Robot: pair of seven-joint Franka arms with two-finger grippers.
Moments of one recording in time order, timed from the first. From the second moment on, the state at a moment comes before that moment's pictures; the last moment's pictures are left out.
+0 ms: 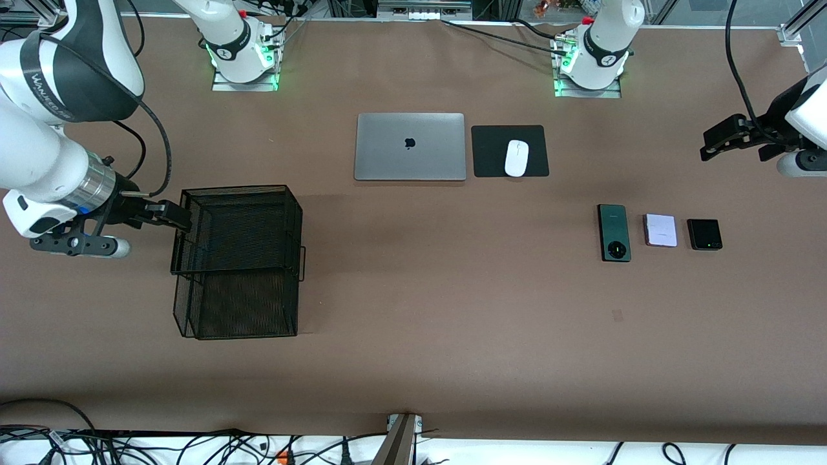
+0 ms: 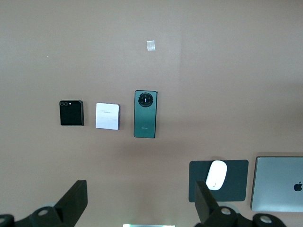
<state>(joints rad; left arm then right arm) 0.03 0.05 -0.05 -1.49 -0.01 1.45 -0.05 -0.04 0.26 0.19 -1.52 -0.02 1.79 0.23</state>
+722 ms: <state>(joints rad) 0.04 0.08 -0.04 -1.56 0.00 1.53 -0.05 -0.05 0.26 0.19 -1.52 -0.02 1.79 0.23</state>
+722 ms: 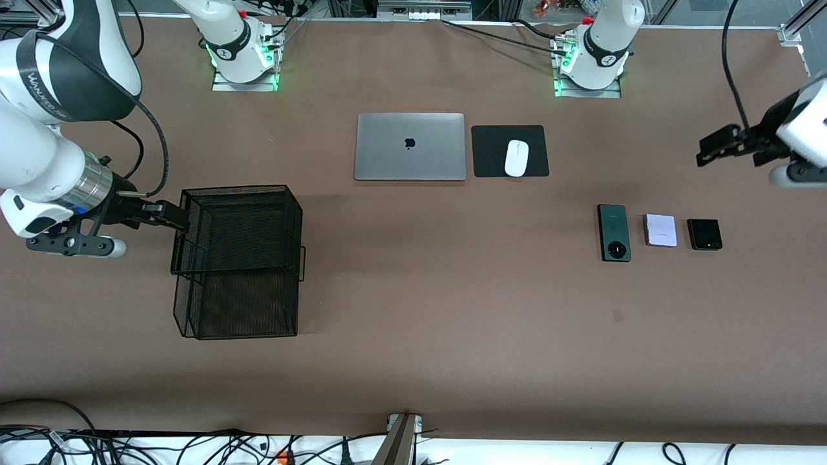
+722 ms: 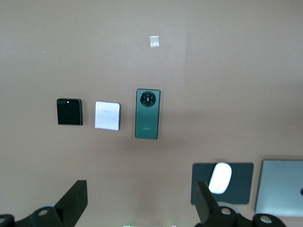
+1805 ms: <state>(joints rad) 0.07 0.20 -0.04 -2.28 0.07 2.60 0.00 -0.05 0.26 0.19 -1.52 -0.02 1.78 0.23</state>
